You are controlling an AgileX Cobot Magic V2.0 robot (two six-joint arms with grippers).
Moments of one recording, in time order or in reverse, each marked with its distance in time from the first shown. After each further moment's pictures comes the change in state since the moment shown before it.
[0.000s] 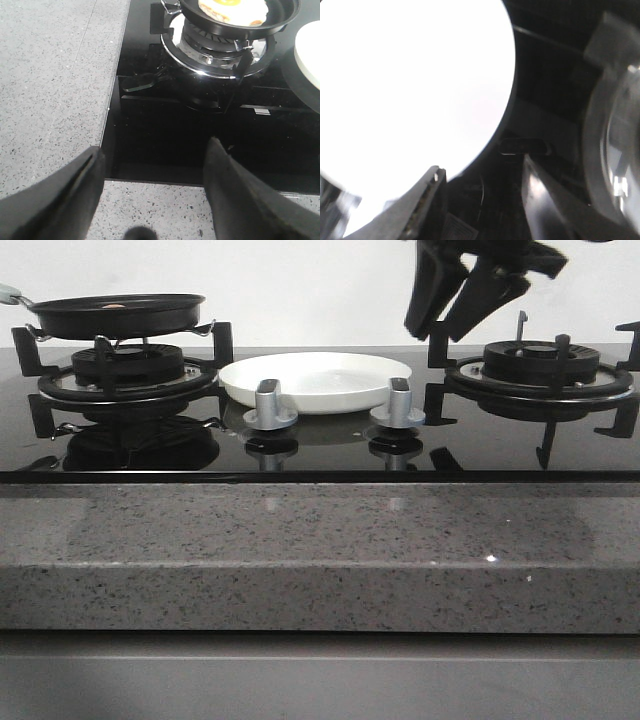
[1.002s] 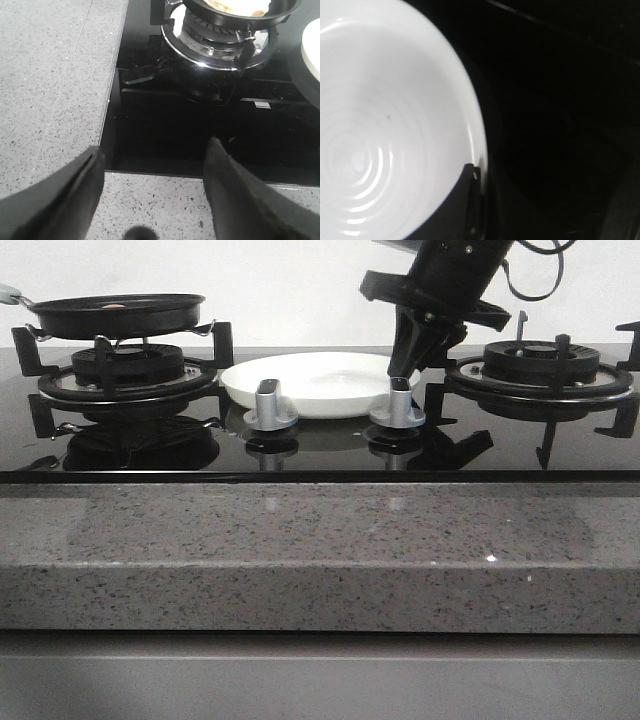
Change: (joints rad) left arm 0.000 0.000 0.000 0.000 0.024 0.000; right arm -0.002 0.301 -0.353 0.013 0.158 0.012
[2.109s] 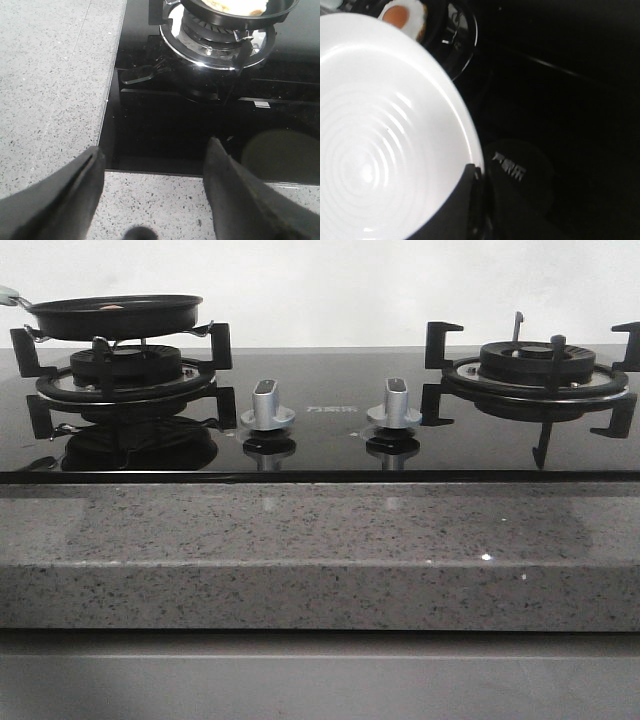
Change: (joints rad) left arm 0.000 0.000 0.000 0.002 0.002 0.000; right arm 0.022 -0.340 0.031 0.143 0.117 0.095
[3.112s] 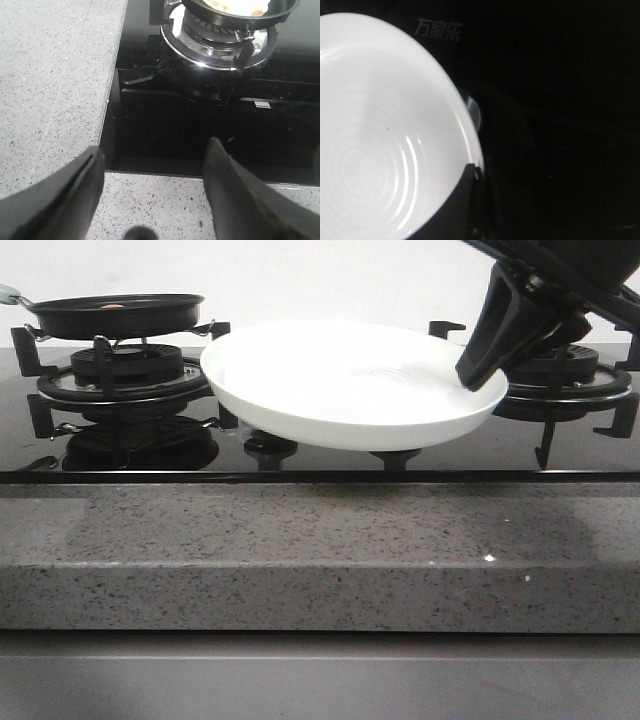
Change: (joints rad) left arm 0.000 0.000 0.000 0.000 0.000 0.000; right arm 0.000 -0.371 0.958 0.041 -0.500 -0.028
